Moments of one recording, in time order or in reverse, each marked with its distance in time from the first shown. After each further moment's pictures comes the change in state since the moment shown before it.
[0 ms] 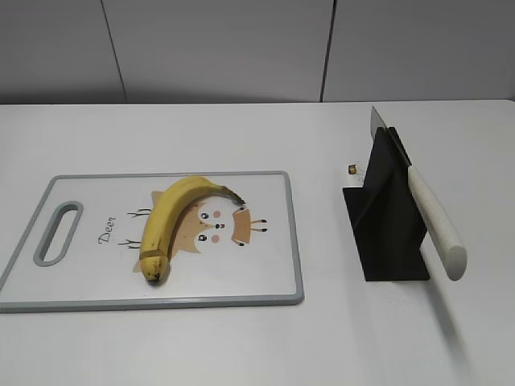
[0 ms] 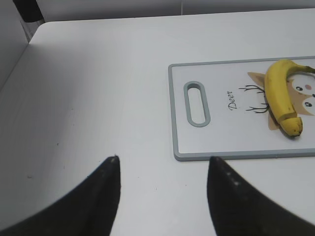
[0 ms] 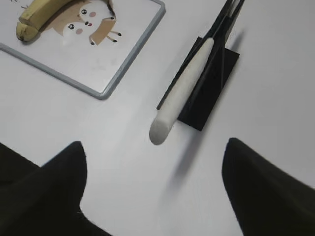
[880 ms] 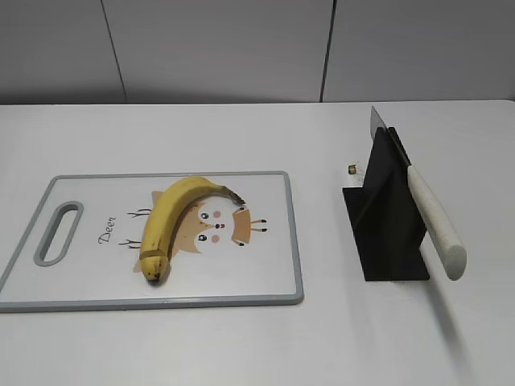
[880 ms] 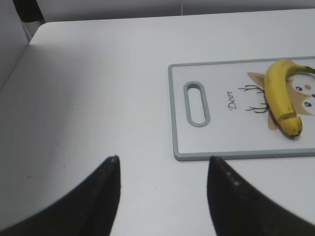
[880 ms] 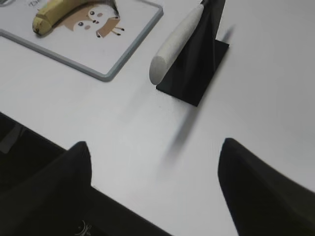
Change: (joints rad) left arm 0.000 0.000 0.000 -0.001 0.000 0.000; right arm 0.000 -0.593 0.175 0.000 0.218 -0.001
